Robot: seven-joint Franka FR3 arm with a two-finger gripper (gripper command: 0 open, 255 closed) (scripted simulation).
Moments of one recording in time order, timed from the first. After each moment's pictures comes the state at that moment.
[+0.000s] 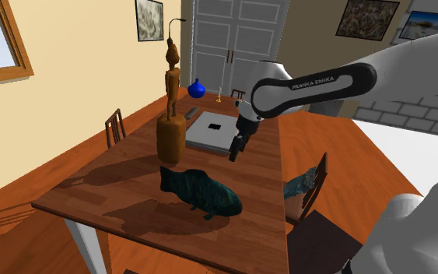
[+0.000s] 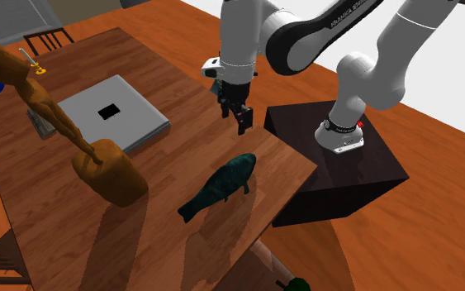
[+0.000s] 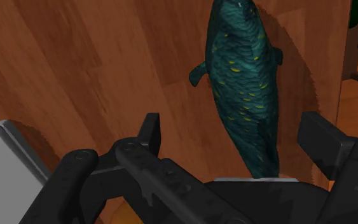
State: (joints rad) arm 0.18 -0.21 -0.01 -2.28 0.14 2.16 -0.33
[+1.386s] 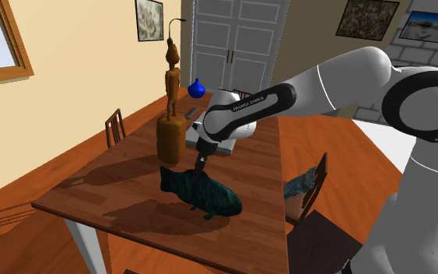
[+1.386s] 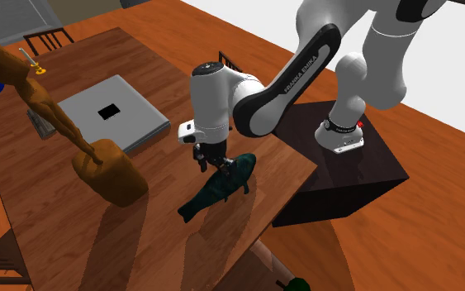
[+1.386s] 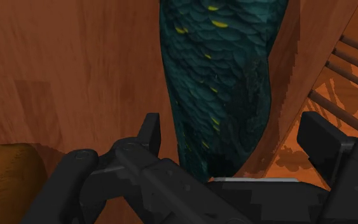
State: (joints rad) arm 0.27 0.20 0.05 -2.06 0.34 2.36 -0.73
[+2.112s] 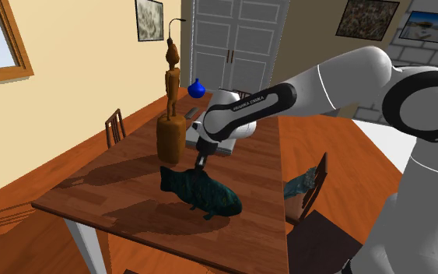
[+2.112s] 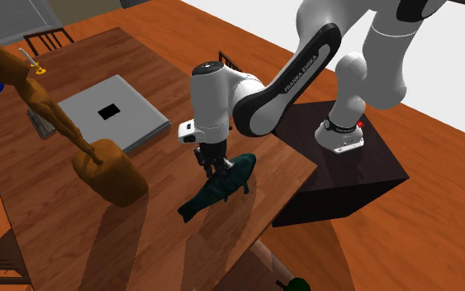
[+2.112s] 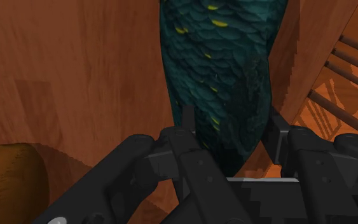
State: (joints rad) arm 0.27 0.20 0.05 -2.06 0.34 2.36 -0.73
